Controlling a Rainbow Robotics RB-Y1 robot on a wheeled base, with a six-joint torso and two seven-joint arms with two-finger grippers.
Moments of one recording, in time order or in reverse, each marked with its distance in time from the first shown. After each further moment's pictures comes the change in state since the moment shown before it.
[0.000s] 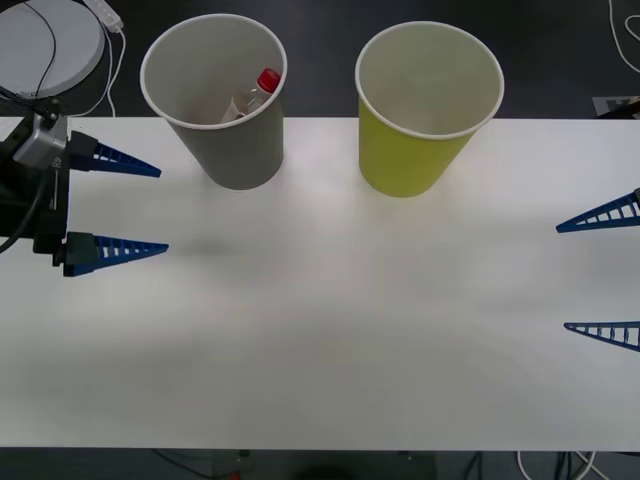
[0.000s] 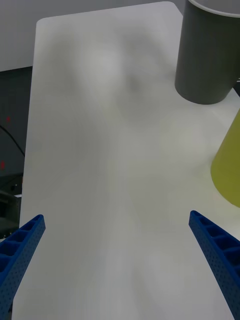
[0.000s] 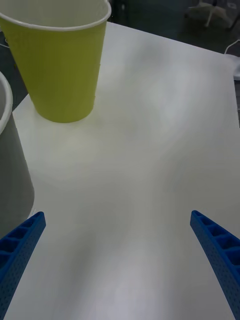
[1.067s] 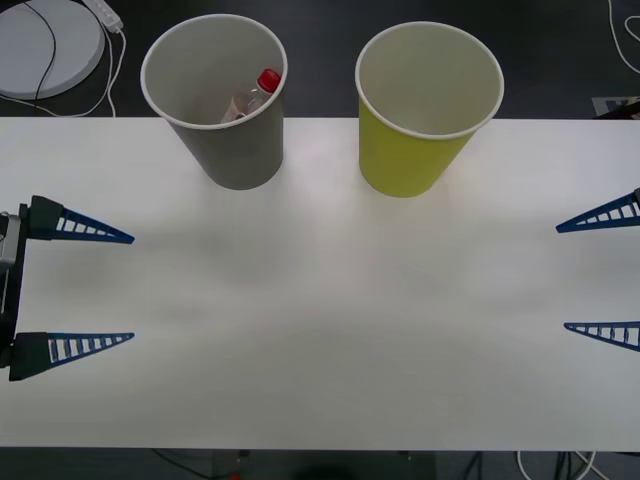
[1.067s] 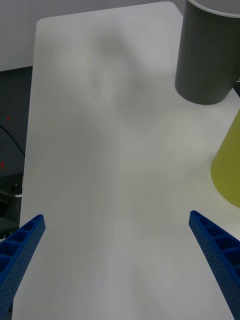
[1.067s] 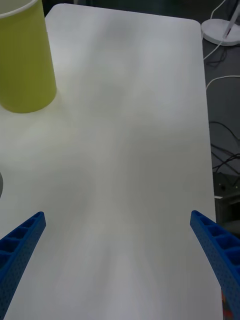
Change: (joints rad) right arm 0.000 0.000 0.000 0.000 0.000 0.000 0.000; left arm 0.536 -0.099 0.496 -0.321 -0.184 -0.104 -0.040
